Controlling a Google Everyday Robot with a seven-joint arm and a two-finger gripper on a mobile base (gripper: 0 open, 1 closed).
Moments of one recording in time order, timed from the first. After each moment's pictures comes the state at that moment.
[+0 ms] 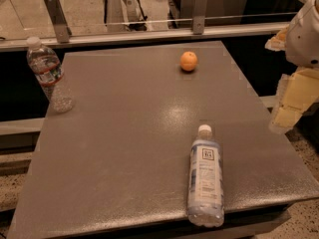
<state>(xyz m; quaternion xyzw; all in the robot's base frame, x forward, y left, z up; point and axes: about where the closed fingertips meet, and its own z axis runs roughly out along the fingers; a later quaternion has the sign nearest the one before) 0.438 -0.217 0.976 -0.60 0.78 -0.03 0.16</state>
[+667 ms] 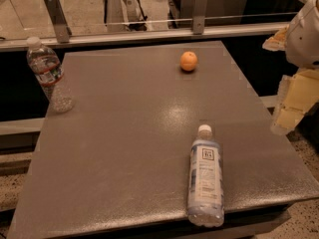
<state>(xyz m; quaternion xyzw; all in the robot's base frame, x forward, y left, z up) 0.436 -0.214 0.976 -0.62 0.77 -0.03 0.16</state>
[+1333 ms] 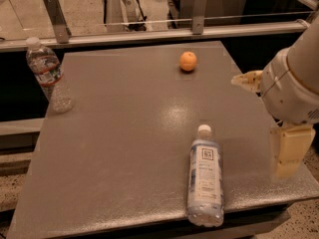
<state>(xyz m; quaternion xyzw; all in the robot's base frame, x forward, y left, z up) 0.385 -0.174 0.934 -0.74 0.65 -0.05 0.14</state>
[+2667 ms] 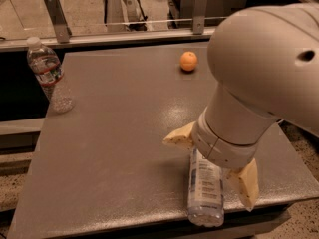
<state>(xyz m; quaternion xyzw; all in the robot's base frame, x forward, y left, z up) 0.341 -0.097 0.851 -0.93 0.37 0.00 0.06</state>
